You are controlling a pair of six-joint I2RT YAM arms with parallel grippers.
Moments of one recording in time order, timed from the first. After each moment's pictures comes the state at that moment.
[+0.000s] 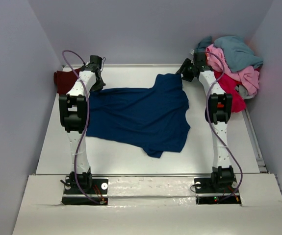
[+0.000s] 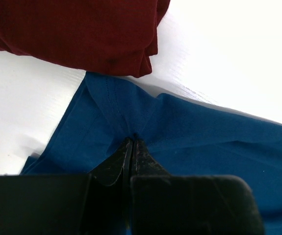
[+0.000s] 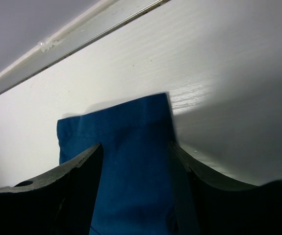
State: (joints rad) left arm -0.10 2.22 1.94 -0.78 -0.25 -0.48; right arm 0.06 2.68 2.49 -0.55 -0.20 0.63
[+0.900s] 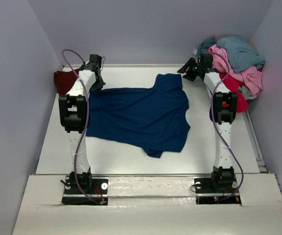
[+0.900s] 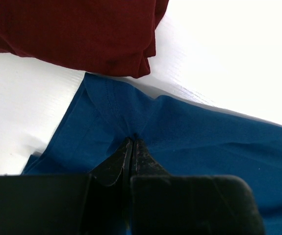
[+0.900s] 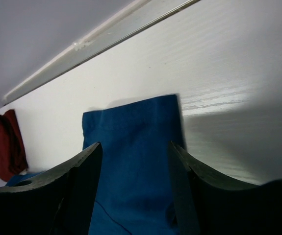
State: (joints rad) left arm -0.10 2.22 1.97 -0.80 -0.25 -0.48; right arm 0.01 2.62 2.33 -0.38 -0.39 0.69
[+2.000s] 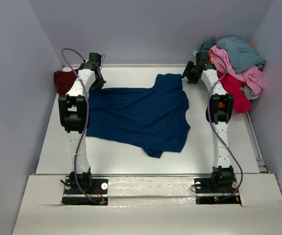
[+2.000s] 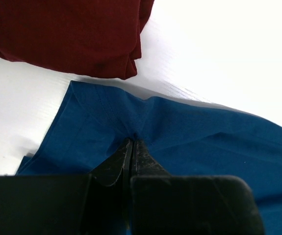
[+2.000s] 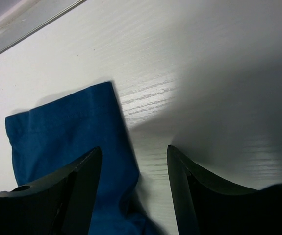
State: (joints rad) left arm -0.10 2.22 1.99 -0.80 -0.21 -0.48; right arm 0.04 2.70 2.56 -0.74 -0.15 0.52
